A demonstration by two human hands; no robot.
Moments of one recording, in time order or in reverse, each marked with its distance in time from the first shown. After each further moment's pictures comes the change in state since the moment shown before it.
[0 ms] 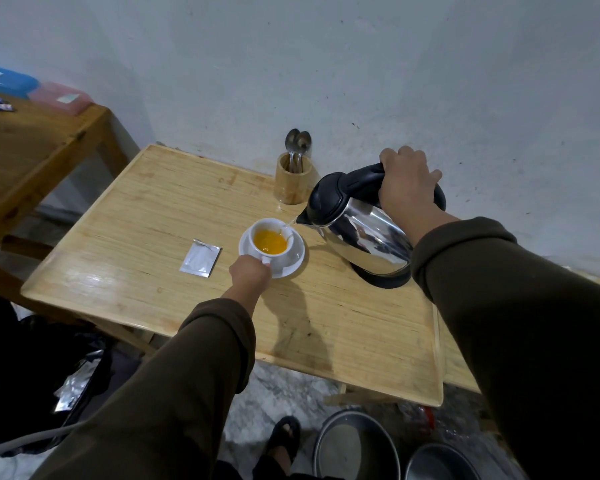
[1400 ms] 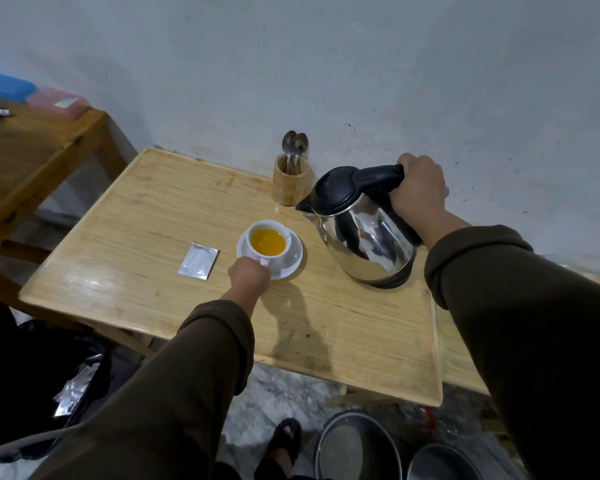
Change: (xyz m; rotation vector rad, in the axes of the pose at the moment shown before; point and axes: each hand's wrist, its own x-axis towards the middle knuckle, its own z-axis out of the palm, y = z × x) left_hand -0.015 0.008 -0.009 0.011 -0.005 -0.021; right_hand 0.002 0.024 0.005 0.278 0.016 0.117
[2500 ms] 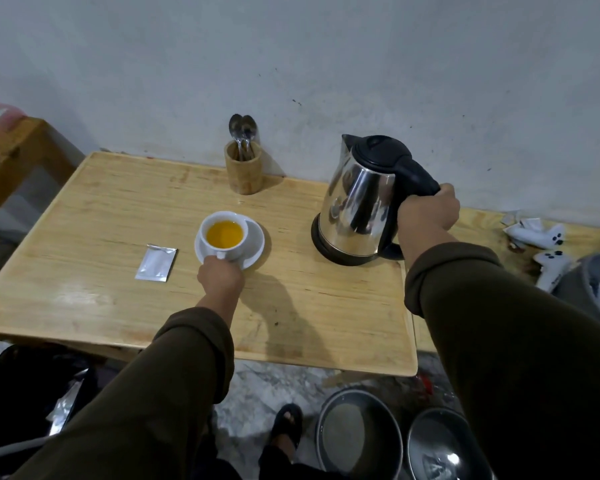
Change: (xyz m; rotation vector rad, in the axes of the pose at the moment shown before) left_hand -0.021 0.017 0.028 -0.234 0.137 -0.079; right_hand -0.036 0.094 0.017 0.658 0.288 0.822
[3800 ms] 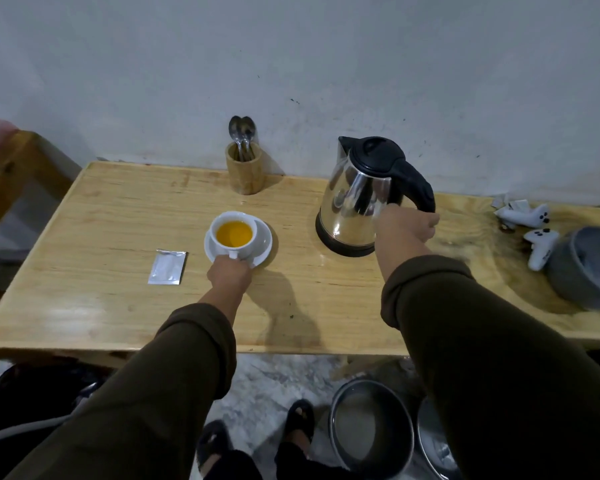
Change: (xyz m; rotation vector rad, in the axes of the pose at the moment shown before) left_hand -0.003 -0.003 -0.021 -0.074 -0.152 -0.027; right_hand -0.051 0.011 0.019 0.176 0.043 0.344
